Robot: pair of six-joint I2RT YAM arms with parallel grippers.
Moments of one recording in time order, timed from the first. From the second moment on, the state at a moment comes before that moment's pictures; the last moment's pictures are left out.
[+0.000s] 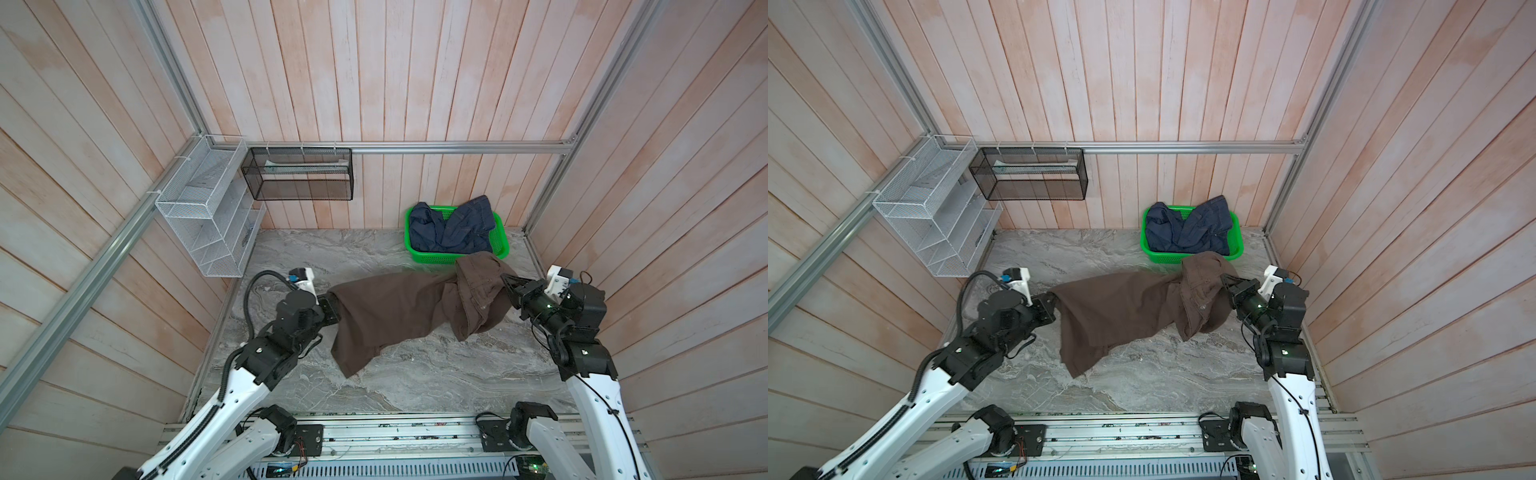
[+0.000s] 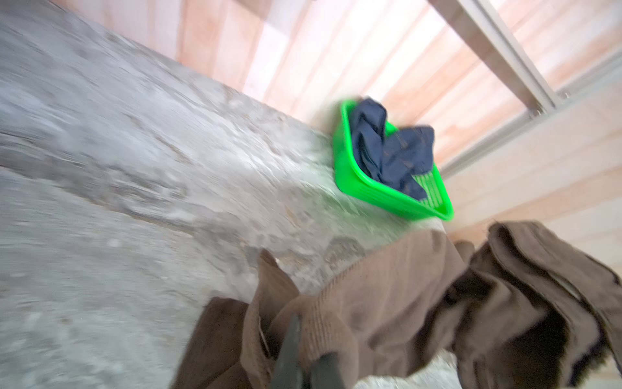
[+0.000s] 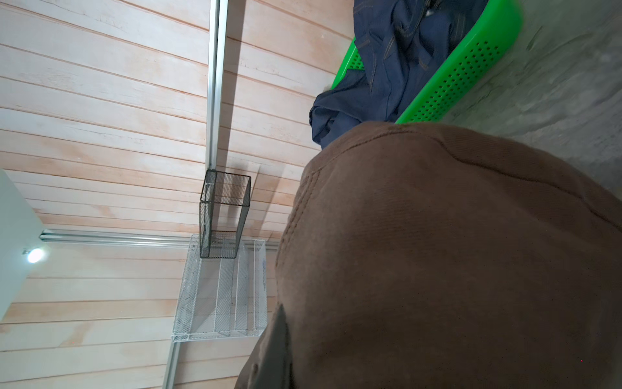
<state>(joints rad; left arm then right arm) -0.48 0.78 0.84 -0.50 -0.22 -0.63 -0.09 0.72 0.73 -0.23 -0.53 1.26</state>
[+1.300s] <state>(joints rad) -0.23 0.92 0.83 -0.71 -0.08 -0.42 0.33 0.90 0.67 -0.62 -0.18 1.05</state>
